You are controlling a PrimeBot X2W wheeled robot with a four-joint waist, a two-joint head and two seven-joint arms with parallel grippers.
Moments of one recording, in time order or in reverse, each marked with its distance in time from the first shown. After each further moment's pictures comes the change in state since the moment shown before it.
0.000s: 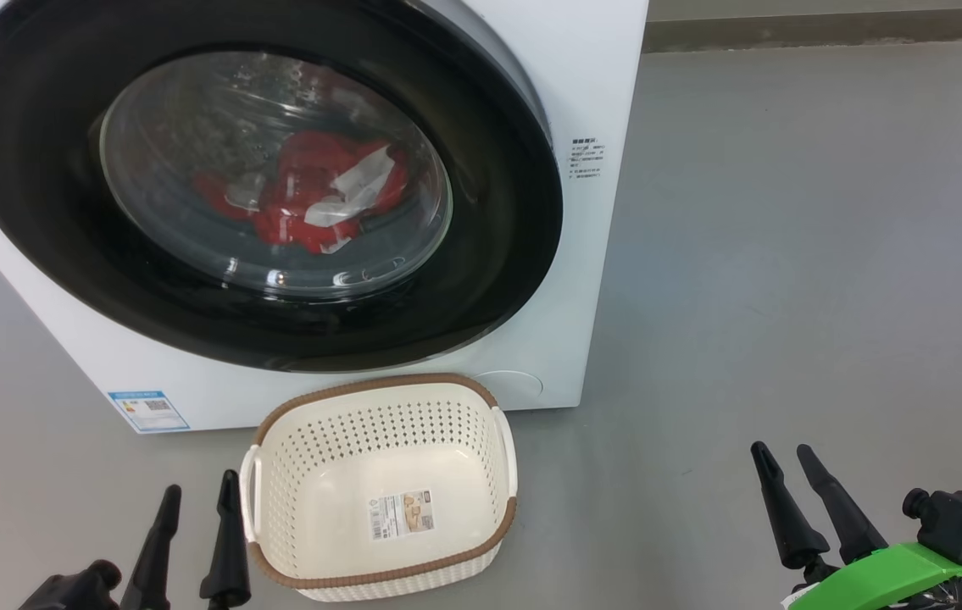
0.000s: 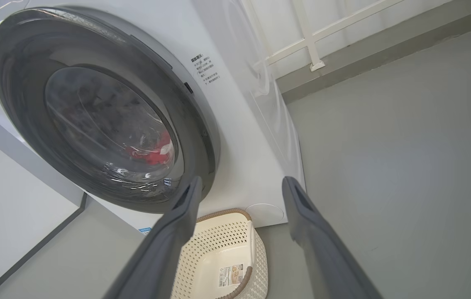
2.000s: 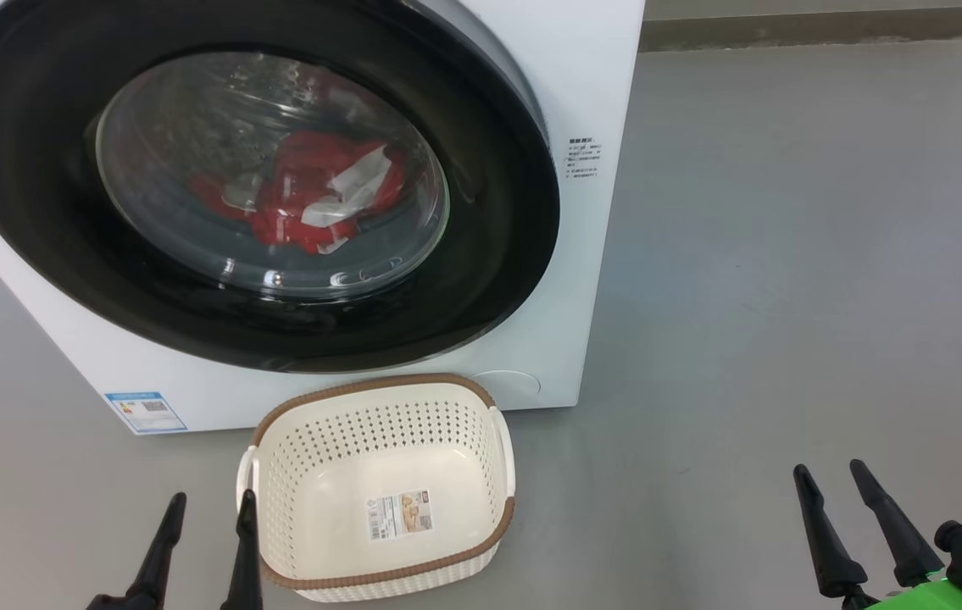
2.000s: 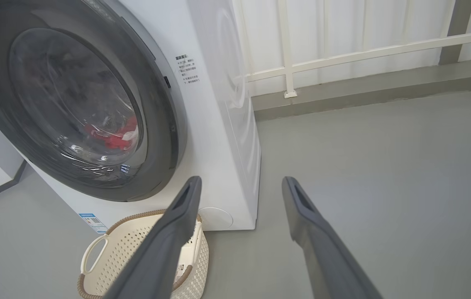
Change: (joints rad) left arm 0.042 0.005 -0.010 -0.015 0.318 0.020 -0.088; right arm 0.081 -0.010 -0.098 -0.041 -0.280 0.000 -0.088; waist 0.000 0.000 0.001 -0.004
